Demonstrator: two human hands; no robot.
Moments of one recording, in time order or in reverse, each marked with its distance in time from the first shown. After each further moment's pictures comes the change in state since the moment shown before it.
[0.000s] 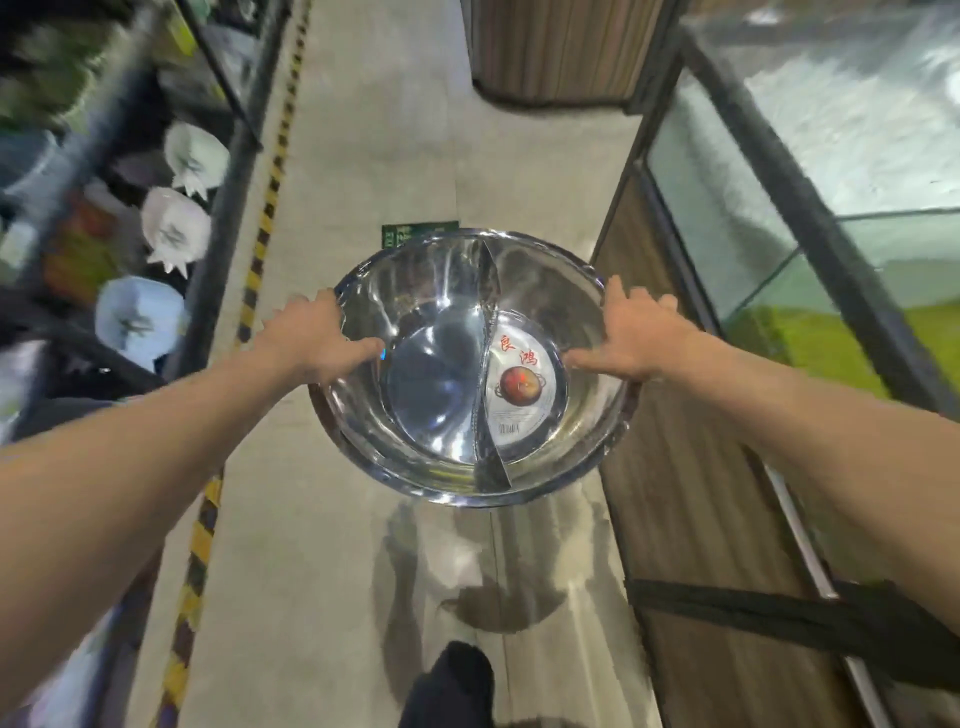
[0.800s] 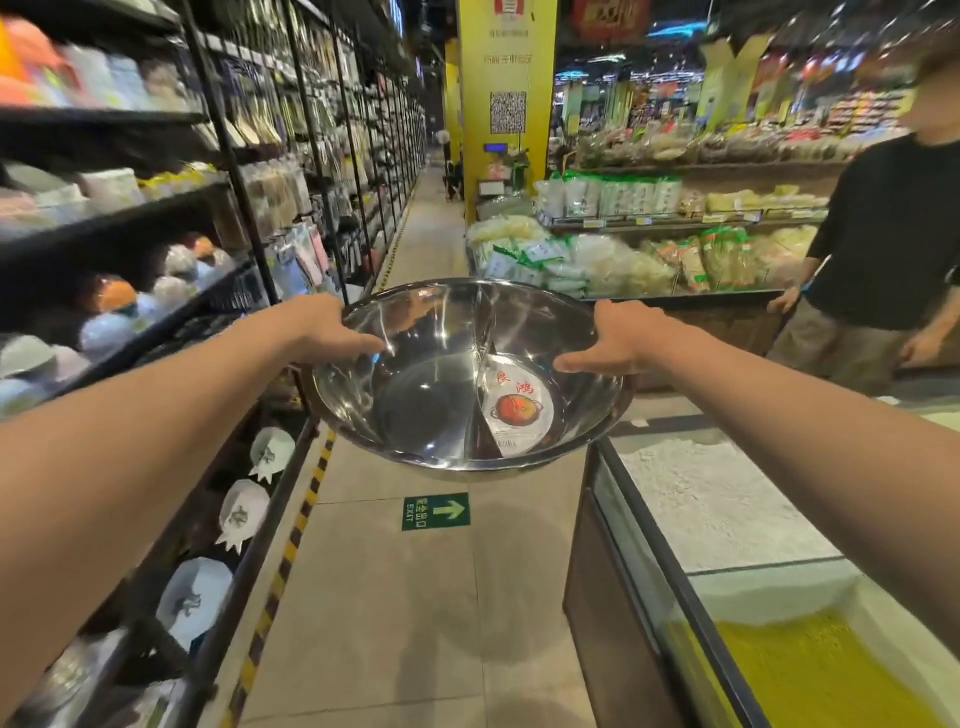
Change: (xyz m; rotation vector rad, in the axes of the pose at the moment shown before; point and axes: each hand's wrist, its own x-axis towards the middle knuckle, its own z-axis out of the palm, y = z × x) left_hand -0.075 0.125 -0.500 0.110 0.319 0.136; right_hand -0.075 -0.010 -0.500 -0.096 0.396 -0.099
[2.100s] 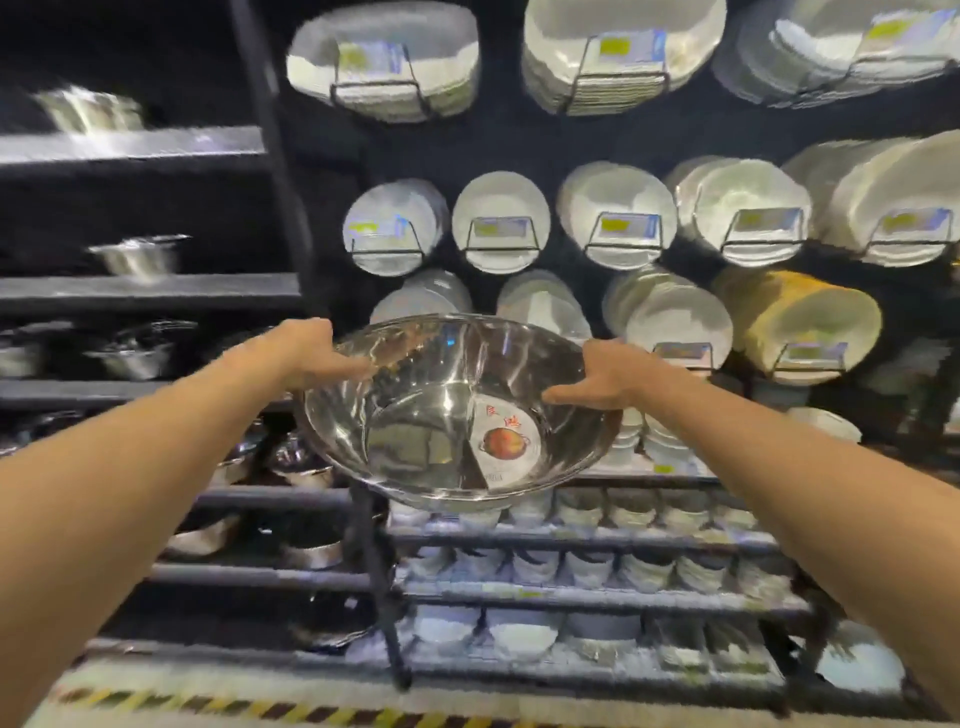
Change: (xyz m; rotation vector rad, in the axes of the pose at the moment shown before) left_hand -0.814 -0.199 -0.082 0.061 0.387 -1.692; right_hand -0.349 -0.683 -0.062 0.227 -0.014 -1.727
